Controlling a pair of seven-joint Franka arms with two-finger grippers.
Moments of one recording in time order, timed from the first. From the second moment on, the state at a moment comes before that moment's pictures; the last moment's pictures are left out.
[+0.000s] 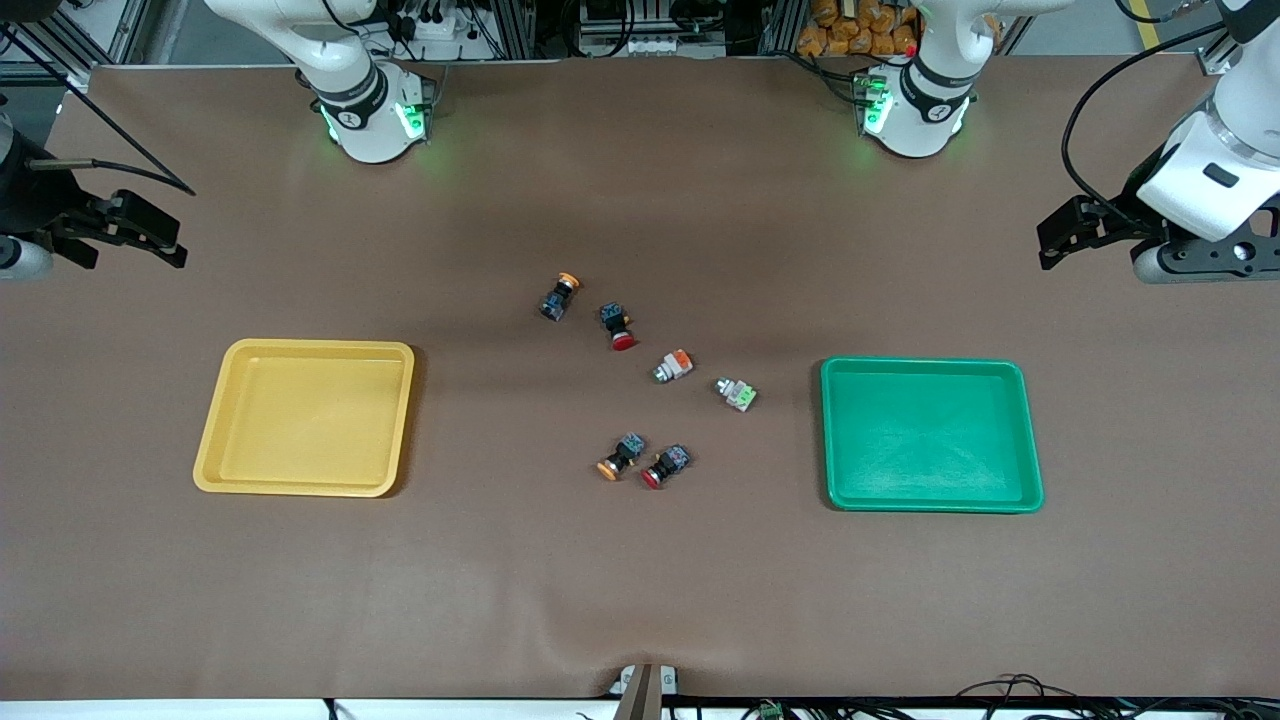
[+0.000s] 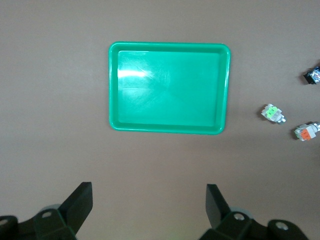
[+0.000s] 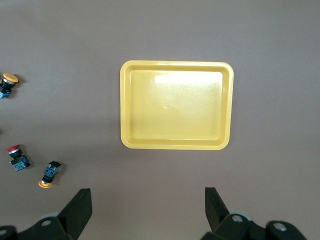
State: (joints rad) left arm -0.06 -0.05 -0.09 -1.66 0.02 1.62 -0.14; right arm -0.02 -0.03 0.04 -1.57 0.01 1.53 0.03
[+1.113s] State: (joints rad) left arm -0.10 0.18 -0.26 -1.67 -0.02 1.81 -0.46; right arm -0.03 -0.03 0.04 -1.57 0.01 1.53 0.03
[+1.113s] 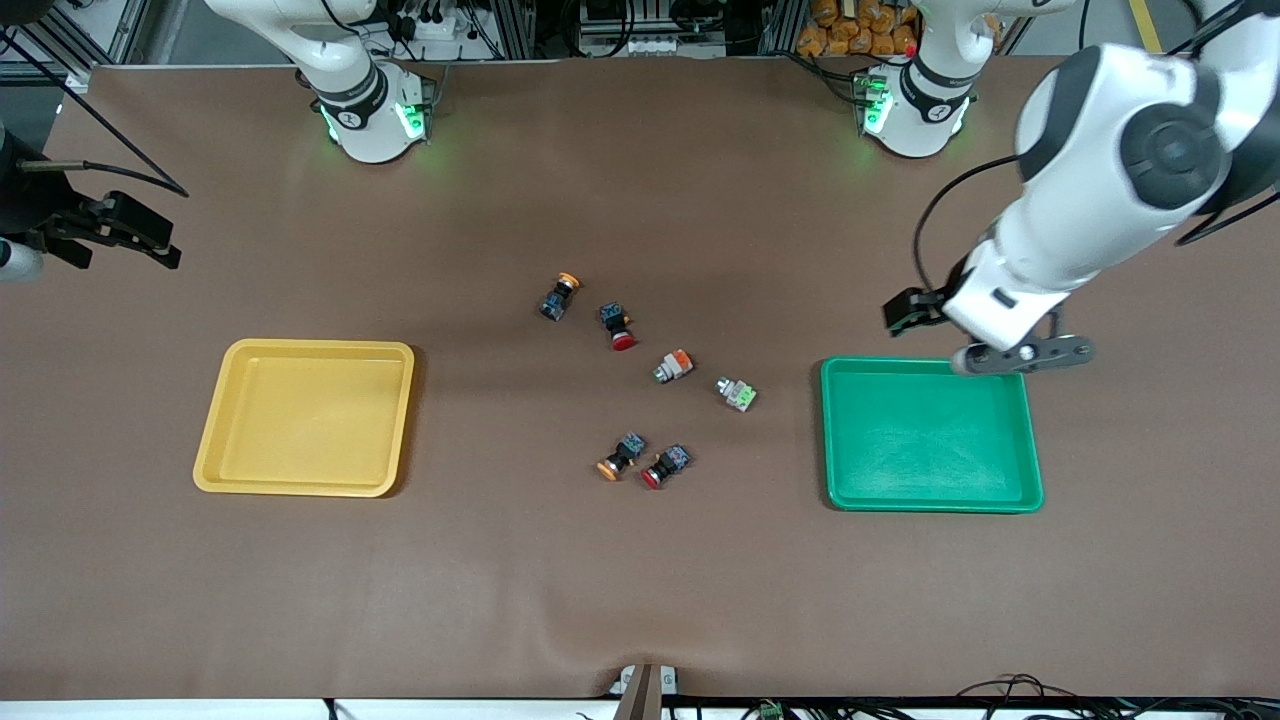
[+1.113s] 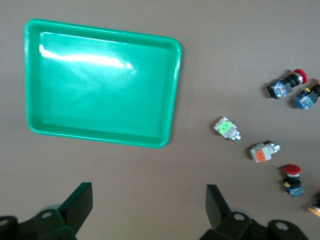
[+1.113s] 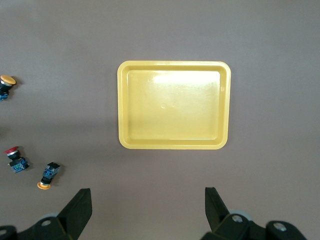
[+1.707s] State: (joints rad) left arm -0.27 0.36 -0.26 -1.68 0.01 1.99 -0.80; right arm -0.03 -0.03 0.04 -1.57 0.01 1.53 0.03
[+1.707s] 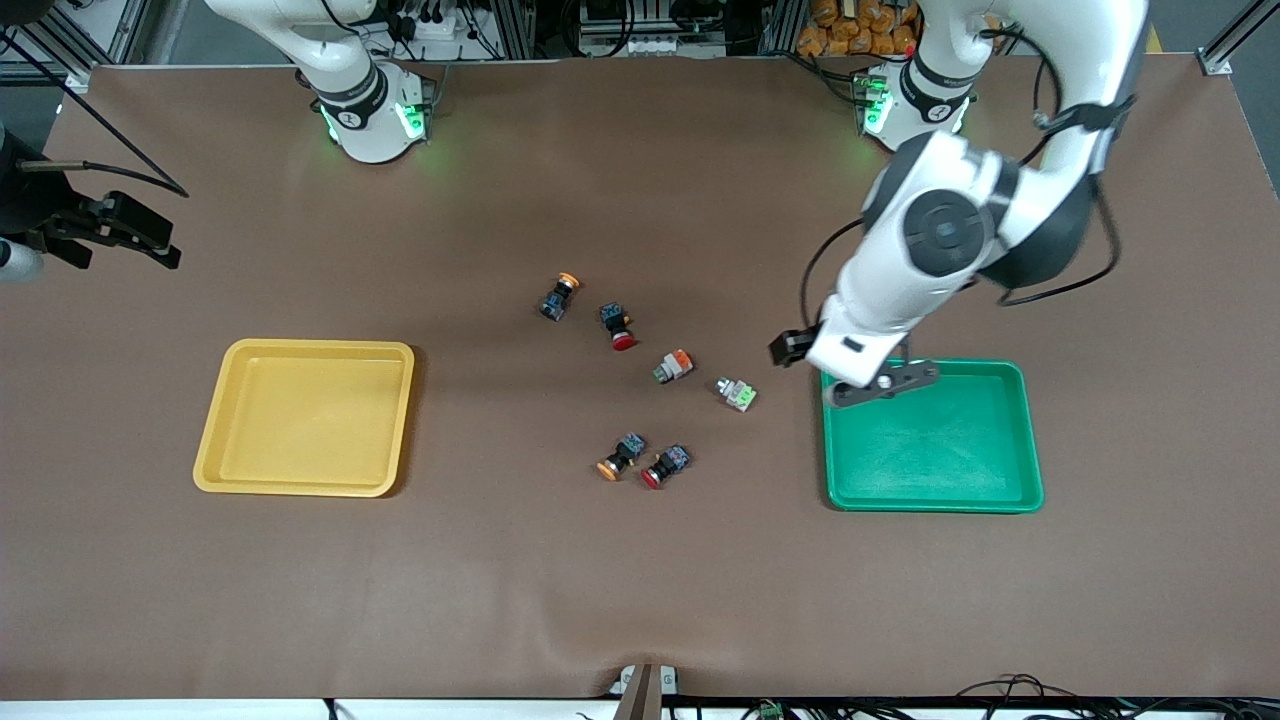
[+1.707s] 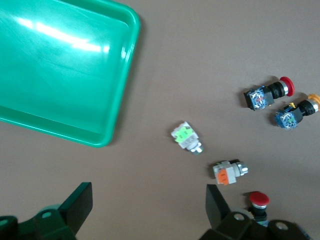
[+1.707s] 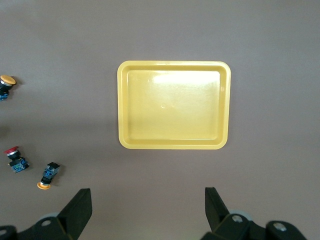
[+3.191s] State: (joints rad) left arm -0.45 0.63 -0.26 -1.67 0.12 2.28 -1.23; right arm -0.03 -0.02 0.04 -1.57 0.01 1.53 0.03
